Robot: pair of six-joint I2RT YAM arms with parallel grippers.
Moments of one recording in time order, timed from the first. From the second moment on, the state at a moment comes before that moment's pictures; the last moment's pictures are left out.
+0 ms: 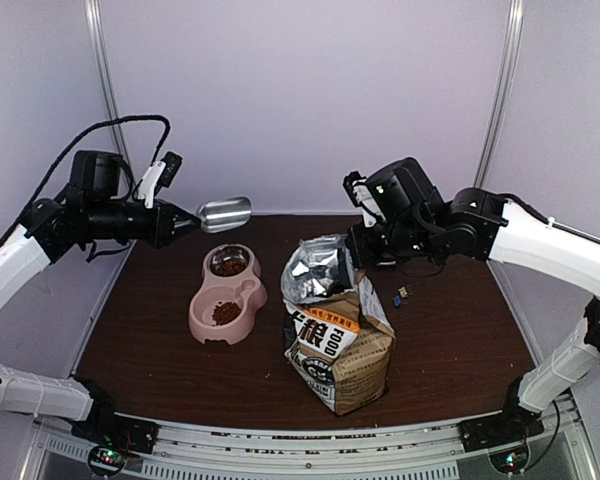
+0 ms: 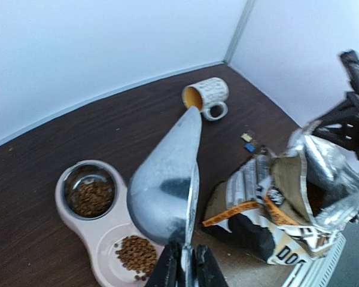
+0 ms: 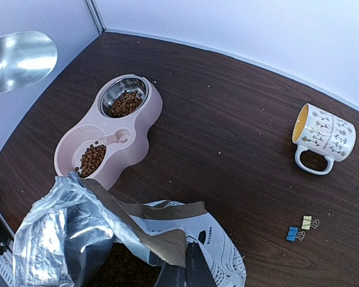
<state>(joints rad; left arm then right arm) -0.47 1.10 1.21 -0.60 0.33 -0.09 0.98 1.48 1.47 -0.67 0.34 0.39</state>
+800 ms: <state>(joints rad) -1.04 1.57 1.65 -0.94 0.02 0.02 0.98 1.48 1.46 -0.66 0.33 0.39</state>
